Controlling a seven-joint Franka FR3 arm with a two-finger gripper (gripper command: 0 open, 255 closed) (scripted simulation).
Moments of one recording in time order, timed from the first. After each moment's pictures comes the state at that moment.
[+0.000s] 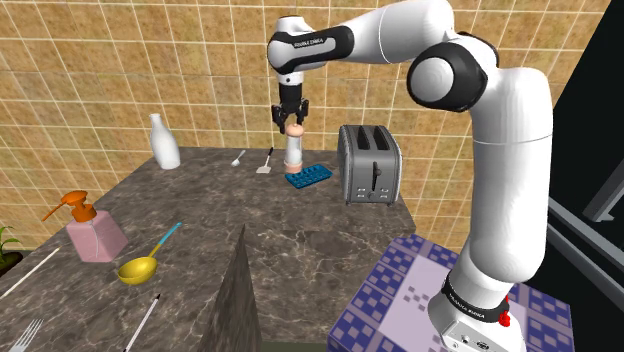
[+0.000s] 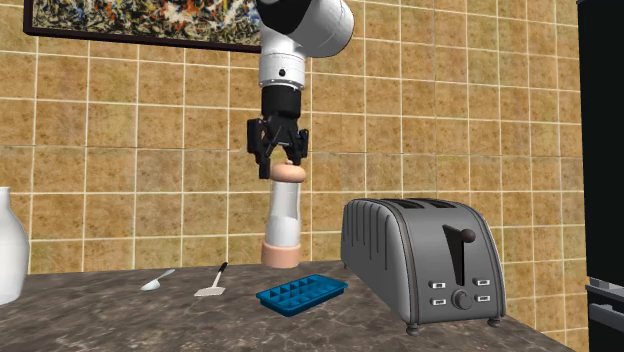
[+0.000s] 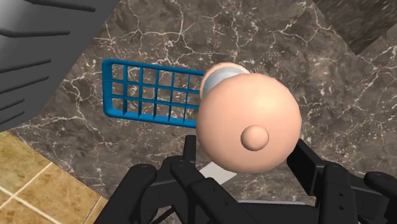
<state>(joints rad) -0.05 0.35 -0.09 -1.42 0.01 1.81 0.06</state>
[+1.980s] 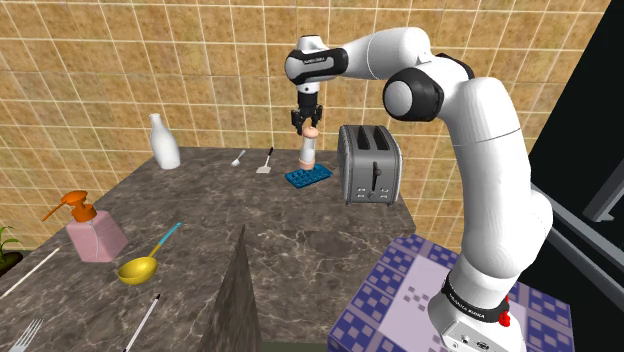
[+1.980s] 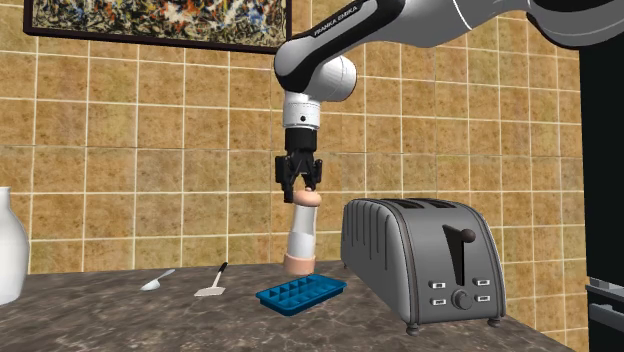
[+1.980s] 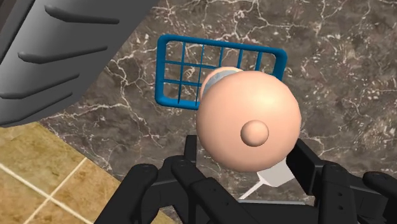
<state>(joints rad) -0.20 0.56 -0.13 -1.22 0.06 1.82 -0.13</state>
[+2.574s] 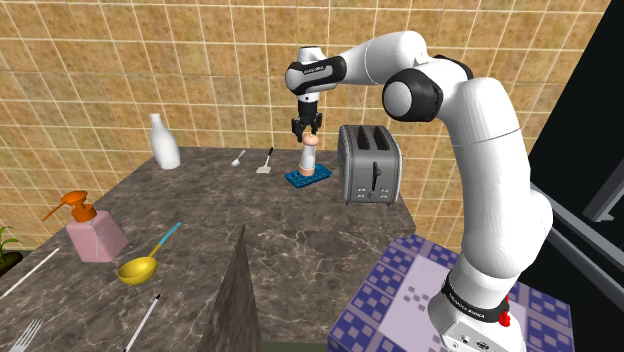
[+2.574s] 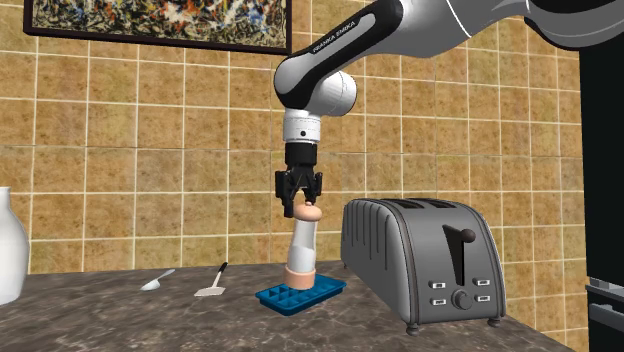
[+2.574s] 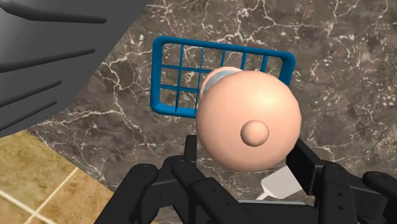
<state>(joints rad) -0.20 0.56 -0.13 -1.30 0.06 1.90 -0.13</state>
